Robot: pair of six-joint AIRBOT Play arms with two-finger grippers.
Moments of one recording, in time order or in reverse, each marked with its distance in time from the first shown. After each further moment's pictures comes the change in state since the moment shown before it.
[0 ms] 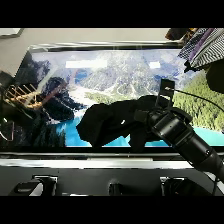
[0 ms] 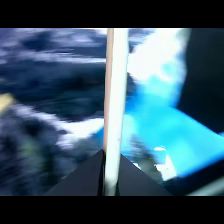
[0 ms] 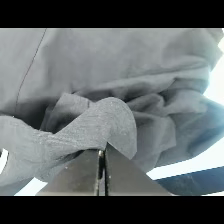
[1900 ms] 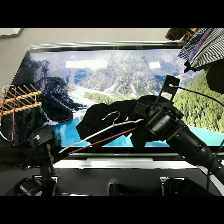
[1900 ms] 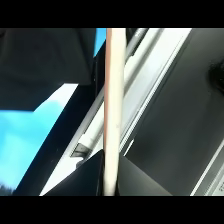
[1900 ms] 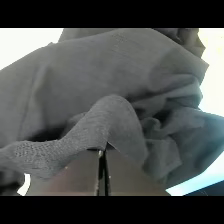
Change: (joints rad) left arm -0.570 0.212 -0.204 -0.134 -0.147 -0.135; right arm 0.000 -0.057 0.033 -0.110 -0.017 0.200
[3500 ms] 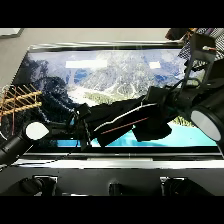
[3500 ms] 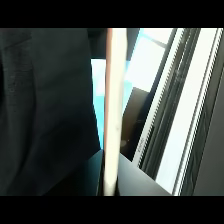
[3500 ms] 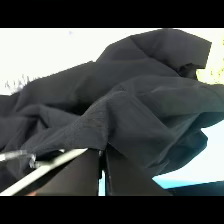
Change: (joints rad) left arm -0.029 -0.454 0.000 -0.412 0.525 0.418; right arm 0.000 0.042 0.414 0.099 0.278 -0.410
